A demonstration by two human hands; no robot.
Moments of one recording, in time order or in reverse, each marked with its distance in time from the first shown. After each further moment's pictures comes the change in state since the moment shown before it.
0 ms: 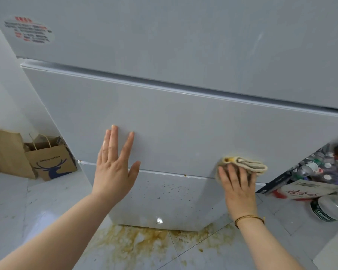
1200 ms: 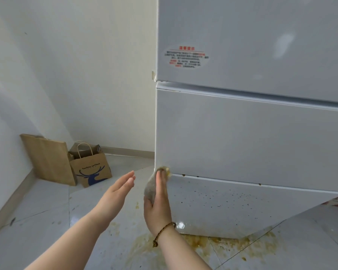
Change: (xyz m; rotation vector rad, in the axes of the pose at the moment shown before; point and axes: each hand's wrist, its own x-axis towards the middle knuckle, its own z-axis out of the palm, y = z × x) left_hand -0.028 -0.190 -0.083 -0.835 -0.544 -0.657; right_hand 0.158 -0.363 -0.099 1.512 -0.695 0.750
